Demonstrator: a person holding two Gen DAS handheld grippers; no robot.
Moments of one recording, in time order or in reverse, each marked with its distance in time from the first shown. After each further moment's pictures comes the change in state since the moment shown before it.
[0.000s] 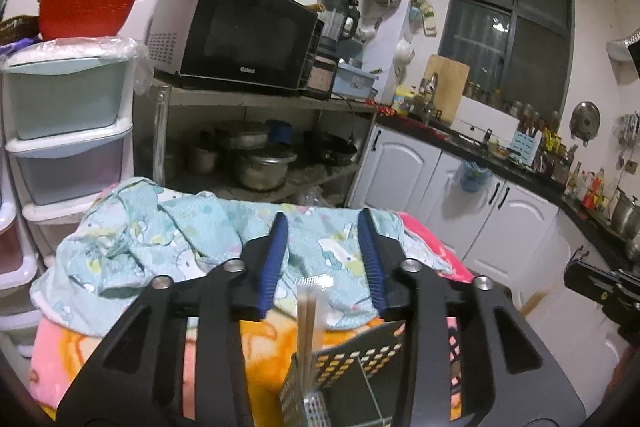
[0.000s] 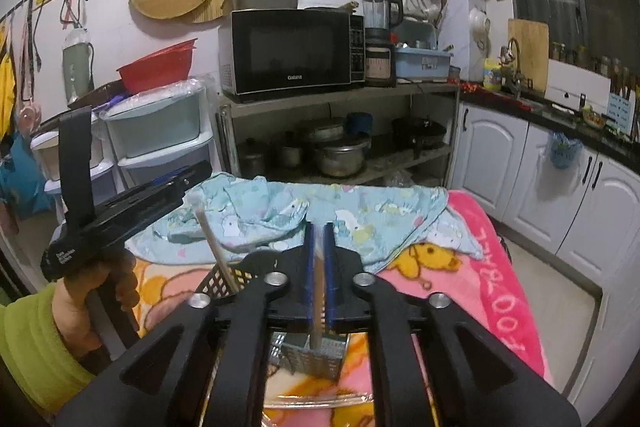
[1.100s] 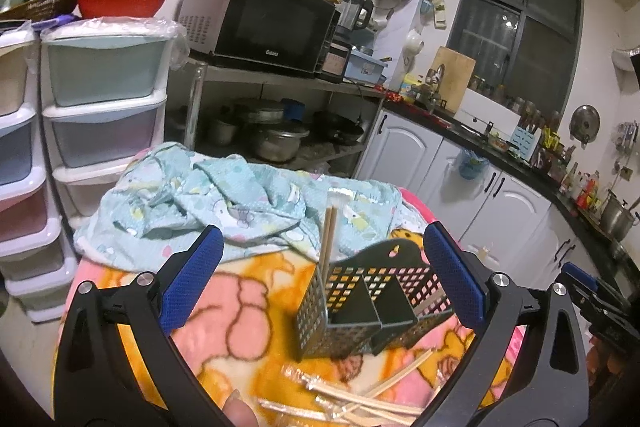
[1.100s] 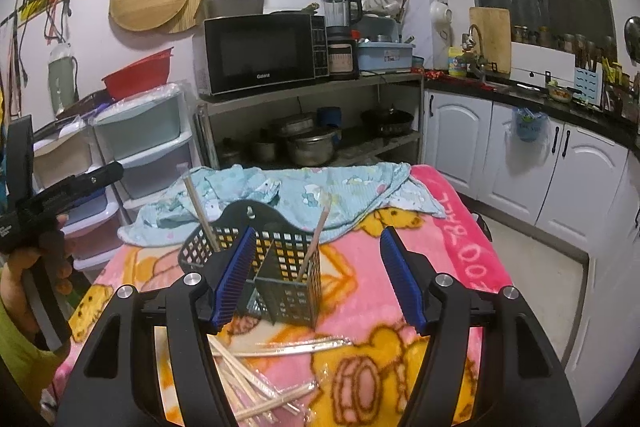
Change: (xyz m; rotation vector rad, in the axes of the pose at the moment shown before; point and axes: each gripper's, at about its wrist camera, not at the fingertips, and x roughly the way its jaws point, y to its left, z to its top) left arm -0.088 0.015 -0.025 -0.064 0.071 0.020; right arm -0.065 -0.023 -0.058 0.075 -0.011 -0.084
